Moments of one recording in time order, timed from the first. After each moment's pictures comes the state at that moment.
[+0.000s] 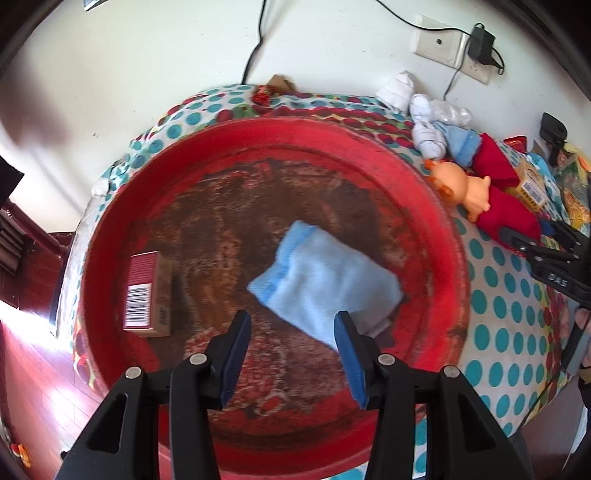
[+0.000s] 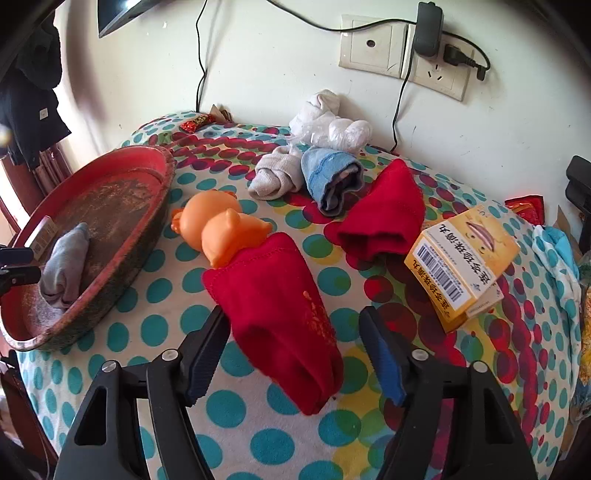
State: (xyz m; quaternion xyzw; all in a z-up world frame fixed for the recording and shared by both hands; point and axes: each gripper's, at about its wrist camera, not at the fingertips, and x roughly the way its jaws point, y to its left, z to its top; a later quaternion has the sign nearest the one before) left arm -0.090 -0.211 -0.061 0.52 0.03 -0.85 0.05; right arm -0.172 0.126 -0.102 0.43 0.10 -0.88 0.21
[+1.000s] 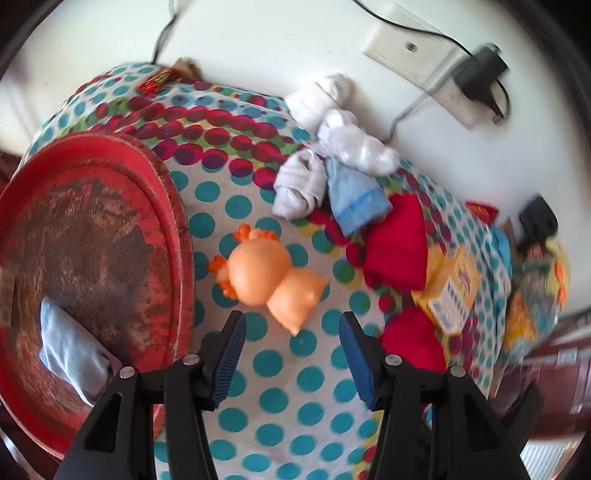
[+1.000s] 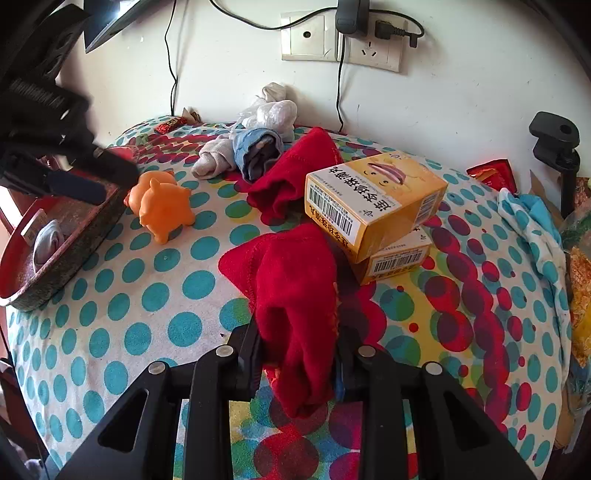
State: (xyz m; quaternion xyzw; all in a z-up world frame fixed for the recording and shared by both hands) left arm -0.231 -0.079 -0.045 0.56 0.22 -0.80 0.06; right arm -0.157 0.188 -0.107 0.42 0.07 -0.89 0.18
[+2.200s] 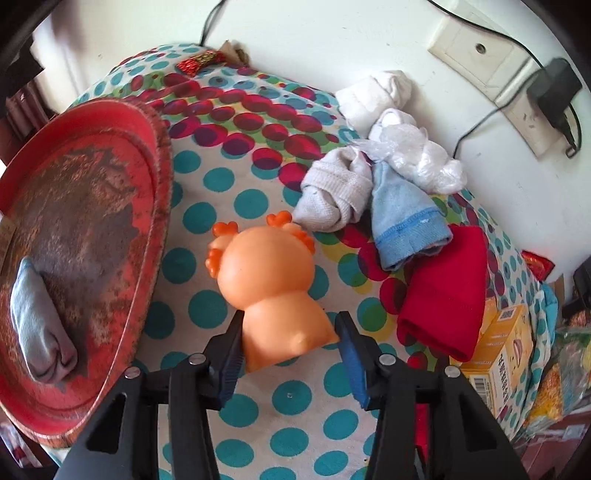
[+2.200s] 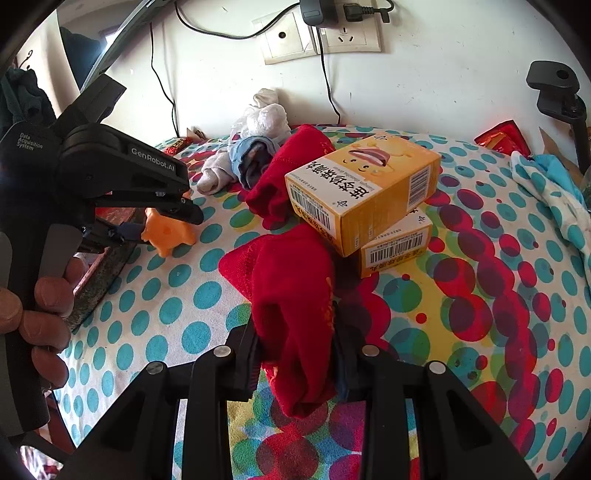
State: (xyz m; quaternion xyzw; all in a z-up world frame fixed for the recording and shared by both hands) left arm -0.253 -0.053 -0.086 0.54 0.23 -0.79 0.17; right arm -0.163 0.198 -0.111 0.43 -0.02 -0.88 0.21
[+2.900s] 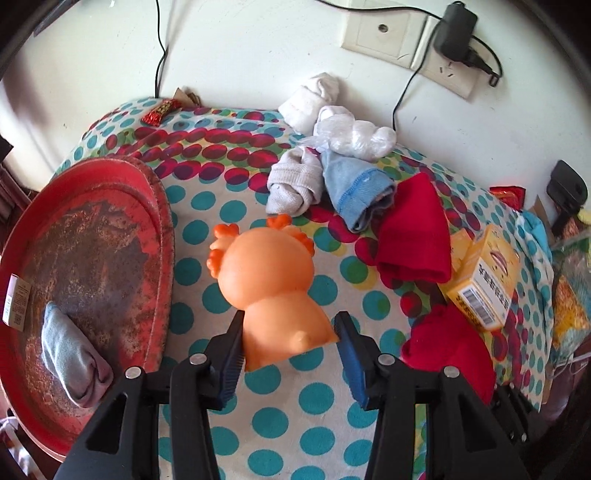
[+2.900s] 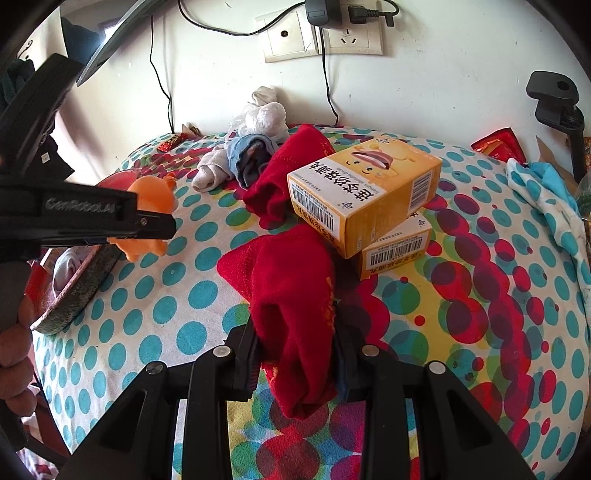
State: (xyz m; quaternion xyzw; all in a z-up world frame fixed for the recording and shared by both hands) left arm -0.216 -0.024 -0.061 0.52 0.11 -0.84 0.10; right arm -0.162 0.191 -0.111 0.43 0.00 -0.88 0.19
